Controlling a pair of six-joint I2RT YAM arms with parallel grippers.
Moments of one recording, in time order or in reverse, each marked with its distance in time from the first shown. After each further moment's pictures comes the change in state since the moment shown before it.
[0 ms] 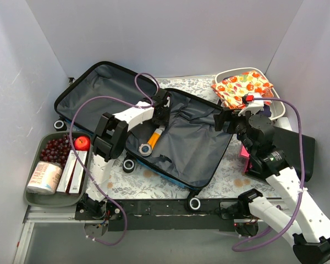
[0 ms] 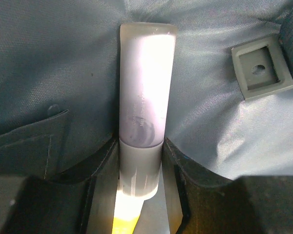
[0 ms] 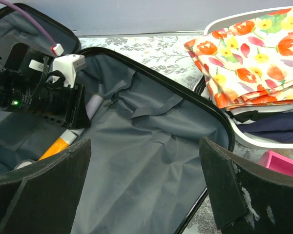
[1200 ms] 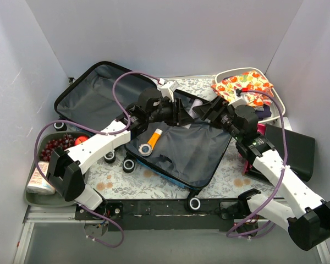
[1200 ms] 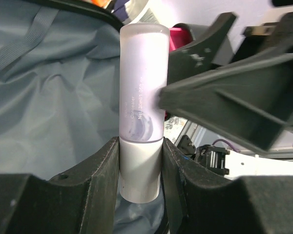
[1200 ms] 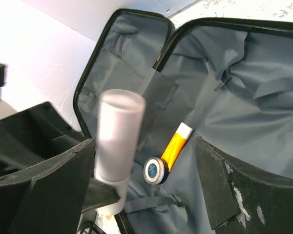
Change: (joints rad) left arm -0.163 -0.666 -0.395 0.436 0.460 -0.280; right arm 0.000 0.214 -0.021 0.253 -0.291 0.624
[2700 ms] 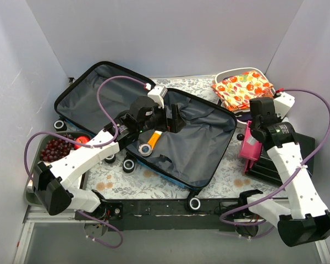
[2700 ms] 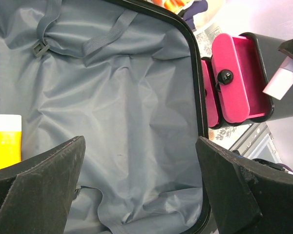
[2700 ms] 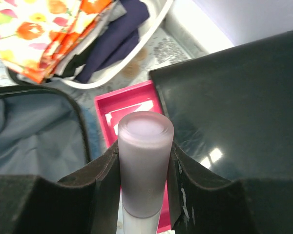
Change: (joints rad) left arm -0.060 -0.185 -0.079 -0.161 -0.347 0.090; right arm -0.197 0.050 0.357 -0.940 0.776 -0.209
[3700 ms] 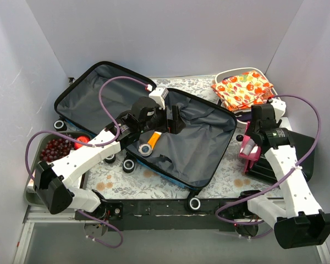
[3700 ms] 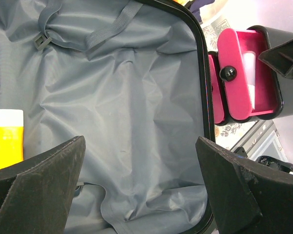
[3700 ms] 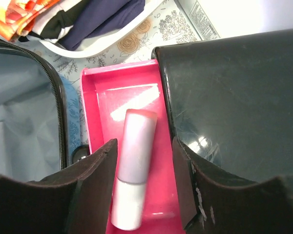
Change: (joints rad) left arm 0.000 0.015 -0.003 -0.018 -0.002 0.008; right arm -0.124 -0.019 -0.170 0.111 -0.179 -0.201
